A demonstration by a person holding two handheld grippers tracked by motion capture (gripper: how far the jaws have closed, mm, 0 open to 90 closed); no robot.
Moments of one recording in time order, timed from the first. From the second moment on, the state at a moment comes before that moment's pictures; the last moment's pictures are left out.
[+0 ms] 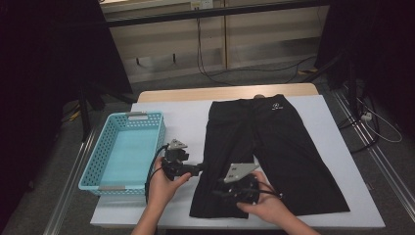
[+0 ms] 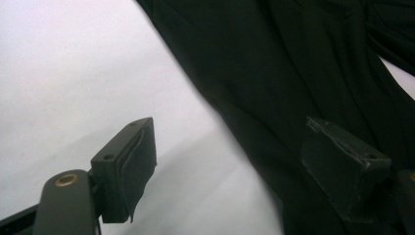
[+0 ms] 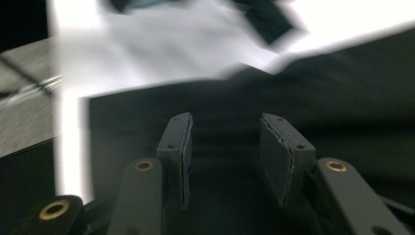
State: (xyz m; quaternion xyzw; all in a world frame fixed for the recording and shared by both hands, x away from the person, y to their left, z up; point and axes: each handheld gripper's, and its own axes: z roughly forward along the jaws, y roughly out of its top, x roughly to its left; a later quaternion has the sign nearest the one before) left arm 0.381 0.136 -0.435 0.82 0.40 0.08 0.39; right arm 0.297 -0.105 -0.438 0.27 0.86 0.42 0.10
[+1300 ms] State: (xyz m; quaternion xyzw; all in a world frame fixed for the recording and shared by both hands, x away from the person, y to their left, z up) left arm 0.390 0.119 -0.449 0.84 0.40 0.08 0.36; right arm 0.320 -0.181 -0.447 0.40 0.84 0.34 0.12
